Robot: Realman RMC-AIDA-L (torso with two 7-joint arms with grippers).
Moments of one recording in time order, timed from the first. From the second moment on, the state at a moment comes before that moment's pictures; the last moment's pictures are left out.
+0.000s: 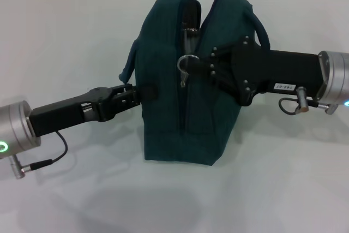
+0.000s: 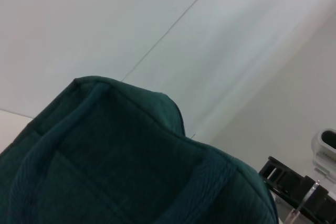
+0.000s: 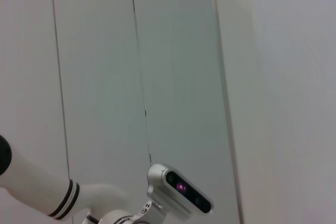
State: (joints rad) left arm -0.40 -2.08 0.75 0.52 1.71 1.73 -1.67; right arm 0.62 2.03 -1.40 -0.53 -1.14 -1.56 1.12
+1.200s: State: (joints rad) left arm -0.43 -2.09 0.78 0.48 1.70 1.74 -1.65; right arm 0.62 2.02 -1.39 -0.52 -1.08 -1.55 1.14
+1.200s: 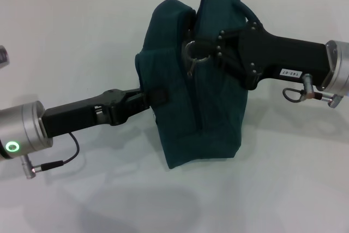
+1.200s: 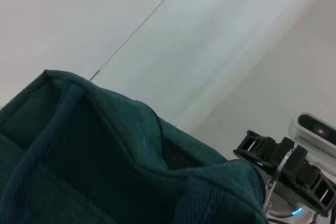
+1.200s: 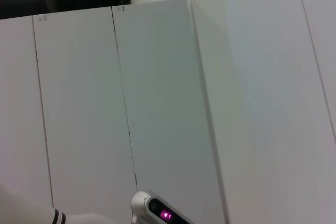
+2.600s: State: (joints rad) left arm -0.43 -2.08 0.80 0.43 1.72 1.78 -1.58; right arm 0.63 2.02 -1.39 -0.52 -1.04 -1.55 1.17
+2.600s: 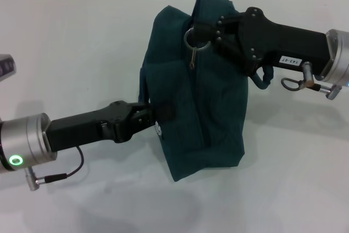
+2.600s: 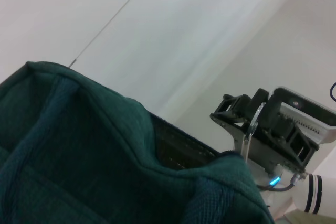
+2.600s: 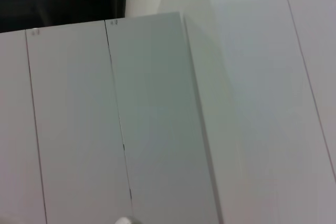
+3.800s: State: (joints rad) left arm -0.41 -2.09 0.81 0.40 1.72 1.84 -1.49; right arm 0.60 2.02 -1.39 -0.51 -1.01 -1.56 1.17
